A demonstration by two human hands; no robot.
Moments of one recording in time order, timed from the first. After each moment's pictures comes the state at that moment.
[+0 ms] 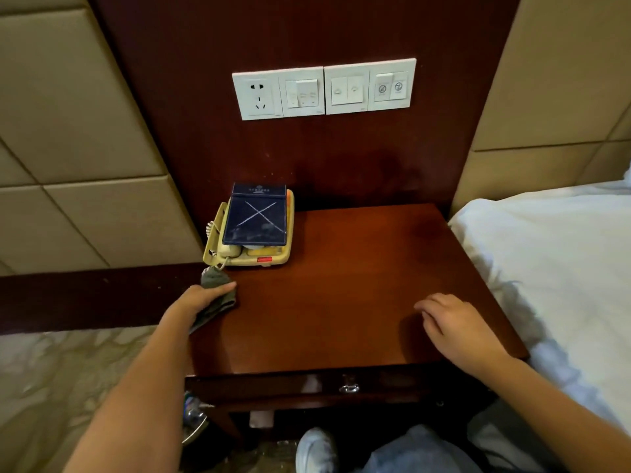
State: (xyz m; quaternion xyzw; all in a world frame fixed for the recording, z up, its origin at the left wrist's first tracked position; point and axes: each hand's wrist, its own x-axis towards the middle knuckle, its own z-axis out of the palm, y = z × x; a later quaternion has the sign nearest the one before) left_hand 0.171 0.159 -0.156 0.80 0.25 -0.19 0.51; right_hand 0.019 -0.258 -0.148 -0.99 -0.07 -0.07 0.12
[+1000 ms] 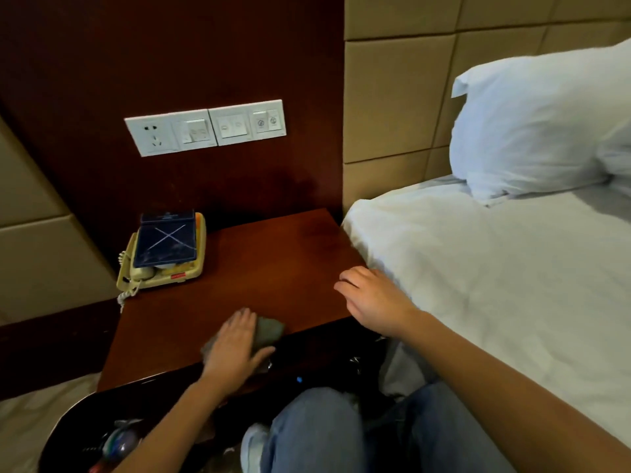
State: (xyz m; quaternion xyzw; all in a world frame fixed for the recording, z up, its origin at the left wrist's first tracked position) left_hand 0.010 -0.014 -0.170 0.96 -0.26 -0.02 0.07; right_hand -0.067 -0.292 -0.087 -0.97 -0.17 -0.17 0.01
